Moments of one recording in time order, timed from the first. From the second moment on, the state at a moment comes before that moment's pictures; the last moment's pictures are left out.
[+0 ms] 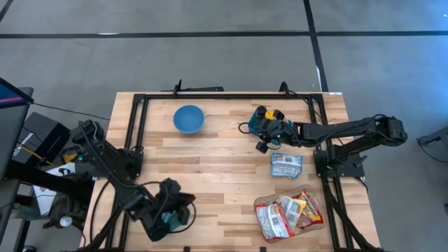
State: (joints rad) left arm -0.85 1.54 1.13 -0.66 -0.90 -1.58; right arm -0.12 1.26 0.68 -0.12 0.47 0.05
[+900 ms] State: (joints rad) left arm -0.45 1.54 1.13 -0.16 -0.64 -0.66; right arm -0.12 1.26 0.68 -0.12 0.39 0.05
